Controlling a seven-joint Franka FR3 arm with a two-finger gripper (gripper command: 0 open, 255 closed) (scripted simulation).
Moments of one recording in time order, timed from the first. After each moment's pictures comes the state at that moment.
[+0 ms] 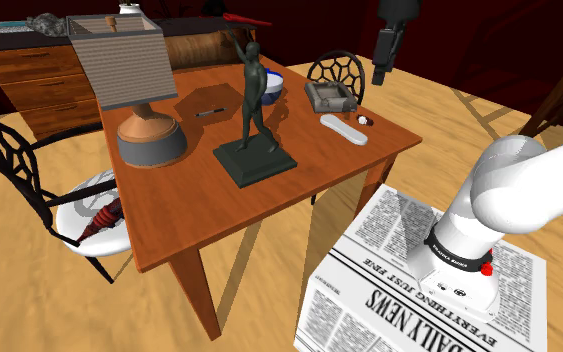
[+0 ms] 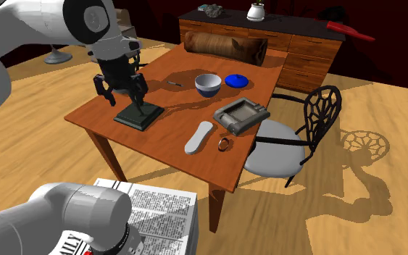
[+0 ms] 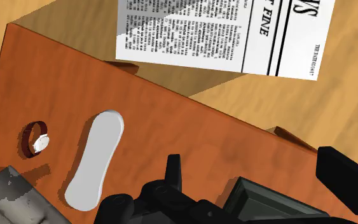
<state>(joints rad) 0.02 -0.76 -0.03 -2.29 -0.05 1.49 -0.17</state>
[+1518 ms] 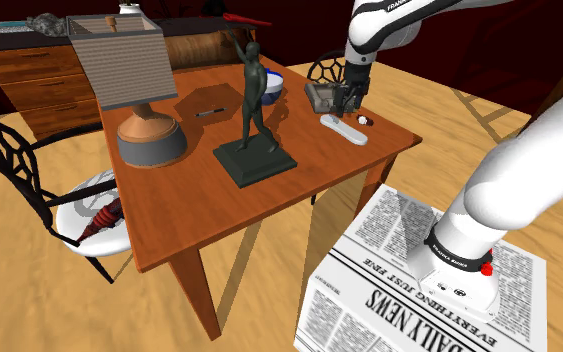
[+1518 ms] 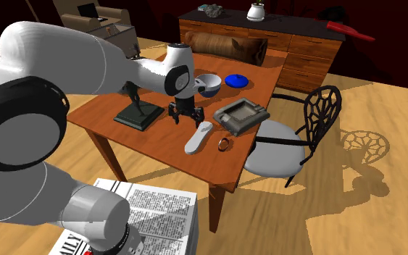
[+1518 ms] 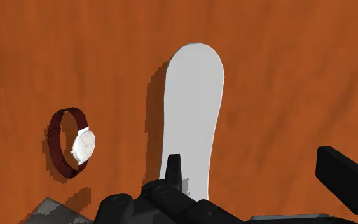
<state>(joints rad) -0.12 -0.25 -0.26 -2.37 -0.10 2.13 -0.18</state>
